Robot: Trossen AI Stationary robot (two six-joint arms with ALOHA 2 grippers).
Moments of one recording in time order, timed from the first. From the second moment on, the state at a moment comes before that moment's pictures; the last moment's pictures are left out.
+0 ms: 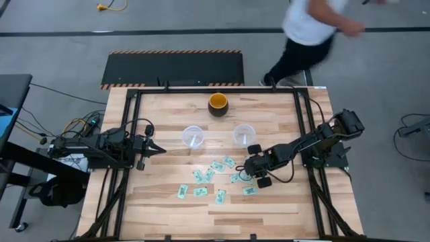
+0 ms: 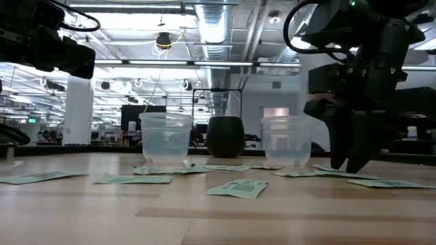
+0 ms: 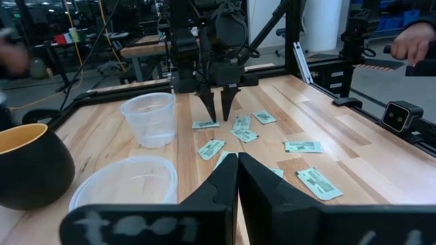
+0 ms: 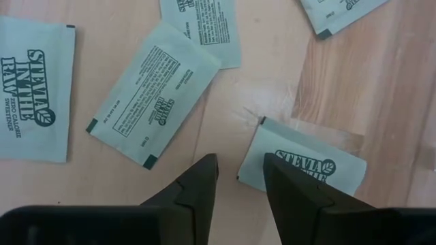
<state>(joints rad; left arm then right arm) 0.00 0.01 0.08 -0.17 0.15 0.12 0.29 1.64 0.75 -0.39 0.11 -0.03</state>
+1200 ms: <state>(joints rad) 0.00 0.01 0.08 -0.17 0.15 0.11 0.29 1.64 0.74 -0.38 0.11 0.03</state>
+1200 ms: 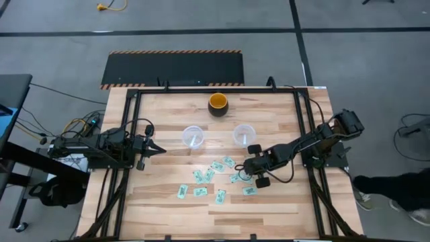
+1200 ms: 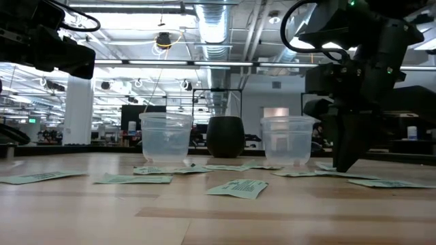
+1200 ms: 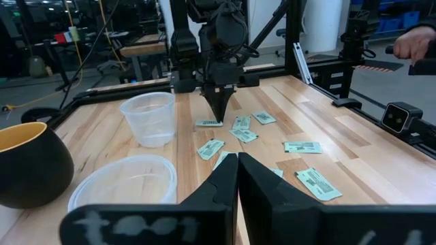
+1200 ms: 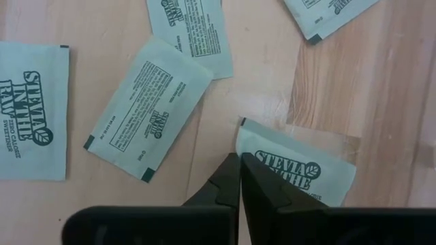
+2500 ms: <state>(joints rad) 0.00 0.01 0.08 -0.17 0.15 0.12 0.23 1.64 1.19 -0.91 0.05 -0.23</state>
